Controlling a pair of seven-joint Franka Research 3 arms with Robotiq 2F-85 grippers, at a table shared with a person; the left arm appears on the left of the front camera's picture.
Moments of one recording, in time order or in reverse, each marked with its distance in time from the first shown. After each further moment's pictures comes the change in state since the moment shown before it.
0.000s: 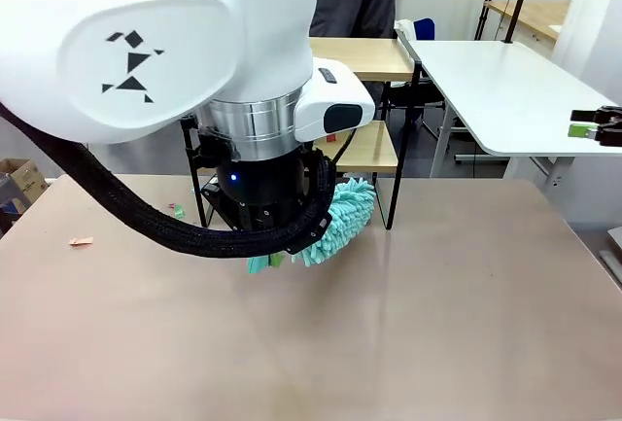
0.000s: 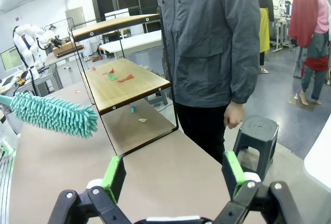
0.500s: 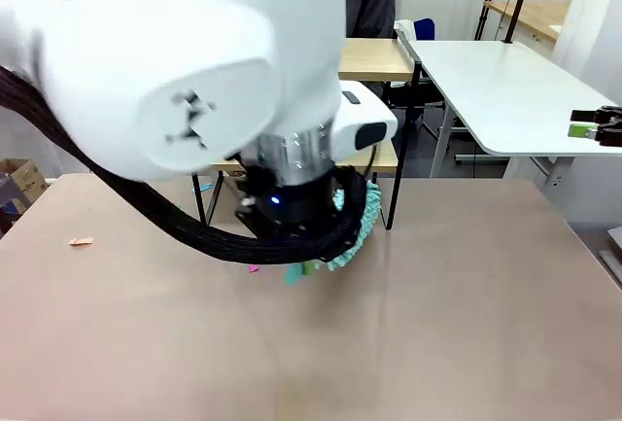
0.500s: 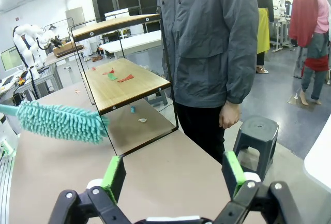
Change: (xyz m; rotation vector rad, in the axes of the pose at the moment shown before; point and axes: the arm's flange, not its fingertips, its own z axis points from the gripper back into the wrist) left arm 0.019 -0.026 -0.039 -0.061 -0.035 0.137; right arm 0.000 0.000 0.000 0.000 0.000 0.000
